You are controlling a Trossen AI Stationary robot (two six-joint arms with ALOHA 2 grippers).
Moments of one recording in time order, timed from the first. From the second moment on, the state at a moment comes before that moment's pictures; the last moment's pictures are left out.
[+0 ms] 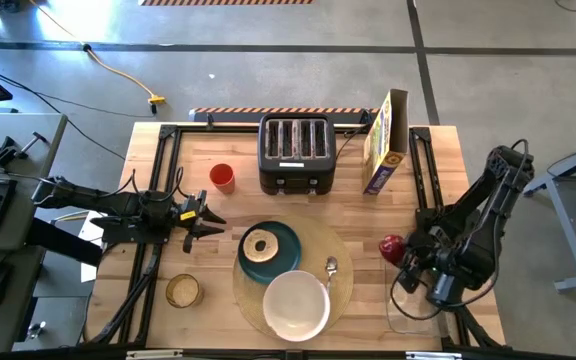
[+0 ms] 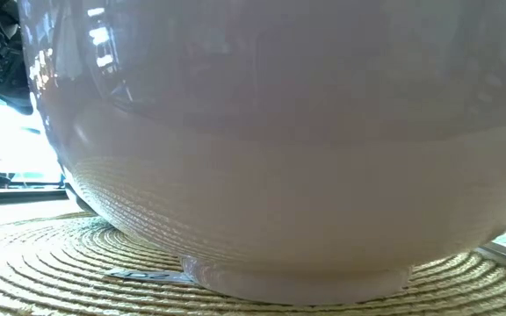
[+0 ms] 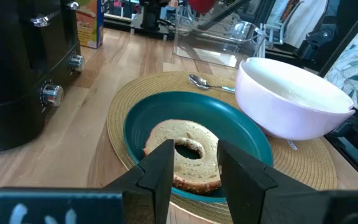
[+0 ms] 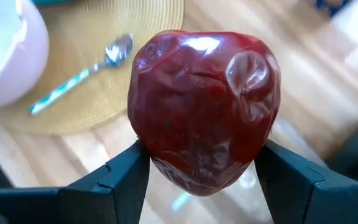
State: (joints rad) left arm -0.15 0.26 0.01 0.00 -0.02 -0.21; right arm 1.02 1.27 1.10 -1.37 0.47 1.79
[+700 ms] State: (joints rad) left arm -0.15 0.26 0.01 0.00 -0.02 -0.21; right arm 0.67 1.27 1.10 -1.09 0.75 1.16
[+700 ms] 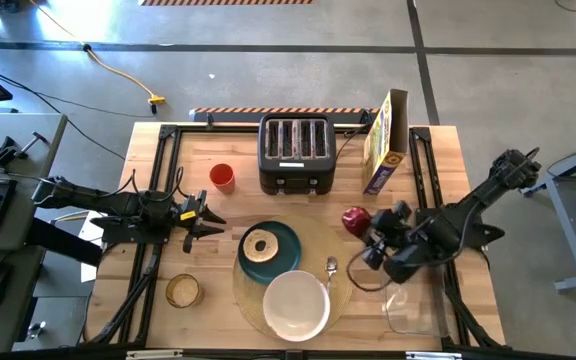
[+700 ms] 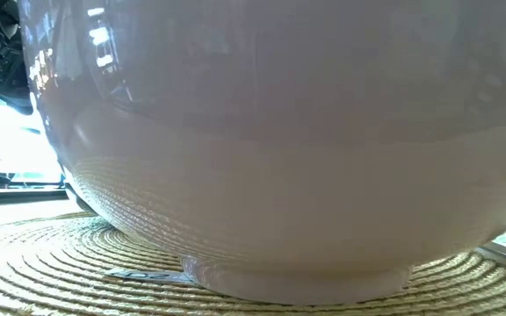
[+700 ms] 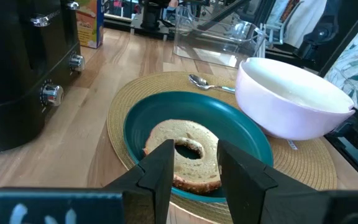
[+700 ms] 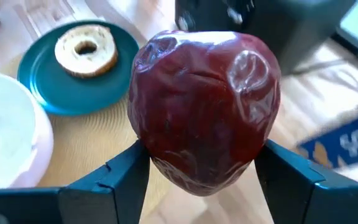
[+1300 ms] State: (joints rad) left arm -0.15 0.26 0.01 0.00 -0.02 -0.21; right arm 0.42 1.35 1.10 -0.63 0.65 0.54
